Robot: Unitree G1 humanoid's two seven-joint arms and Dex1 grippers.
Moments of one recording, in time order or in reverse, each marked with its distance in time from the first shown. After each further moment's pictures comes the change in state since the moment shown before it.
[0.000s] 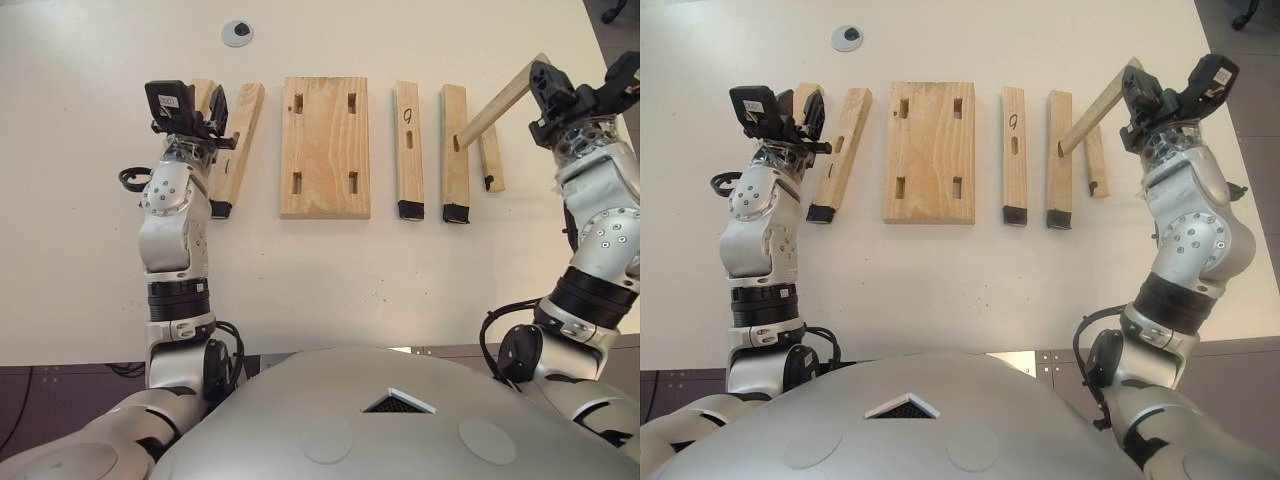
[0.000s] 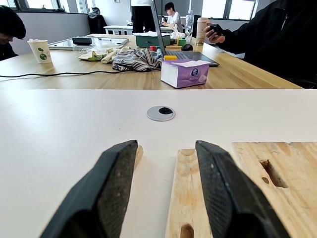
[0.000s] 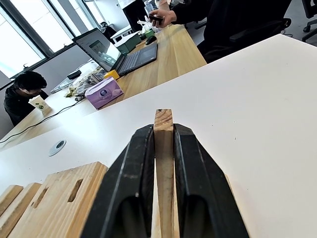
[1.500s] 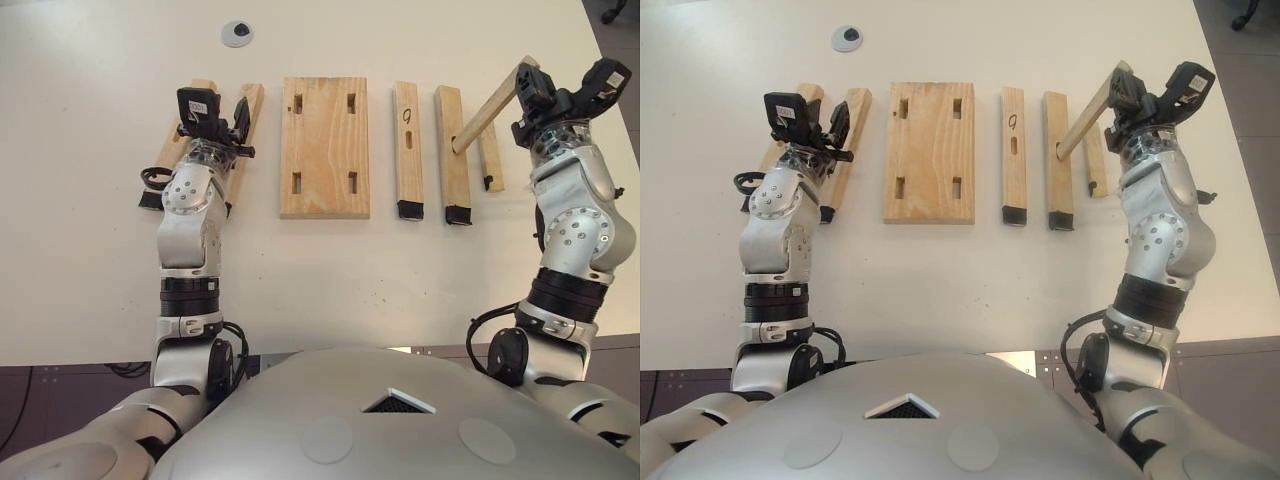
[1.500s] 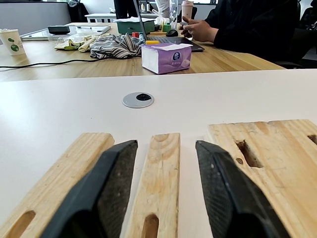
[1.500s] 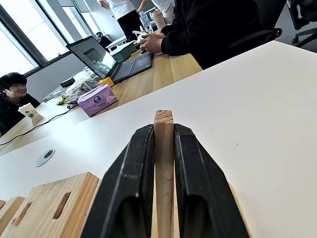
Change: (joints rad) left arm -0.020 -0.025 -0.070 0.057 0.038 0.000 -0.019; right arm 0.001 0.077 0.094 0.098 -0.093 -0.232 -0.021
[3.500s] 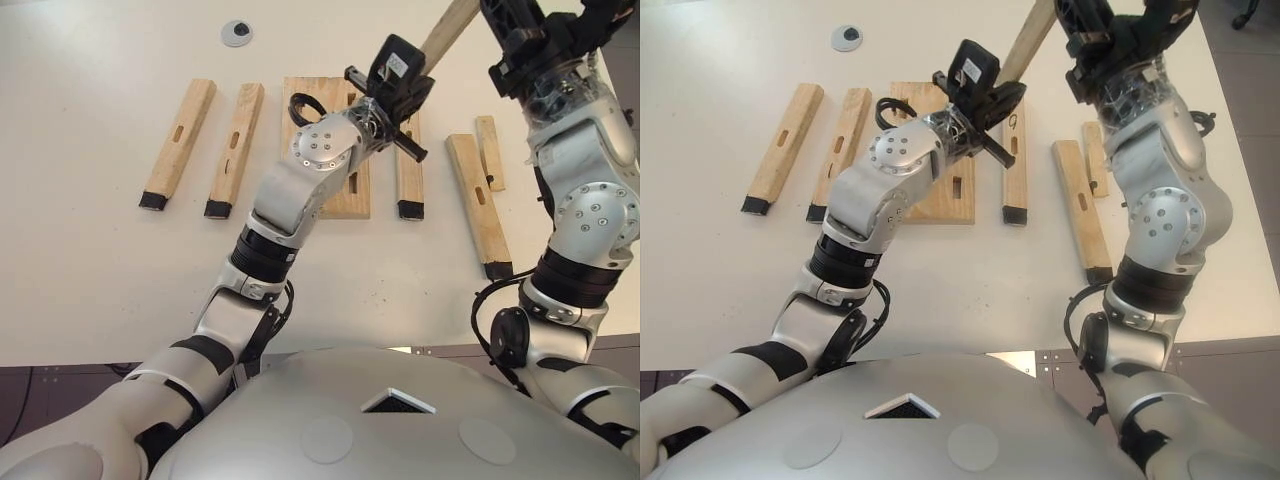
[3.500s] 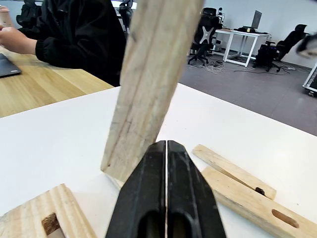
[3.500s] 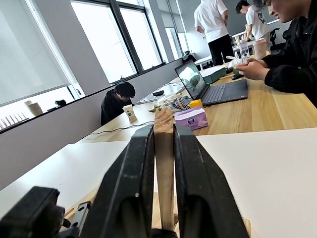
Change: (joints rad) left arm -0.312 -0.214 -0.393 -0.009 -0.078 0.252 -0.093; right arm -0.111 -0.049 0.100 -0.212 0.147 0.125 0.162
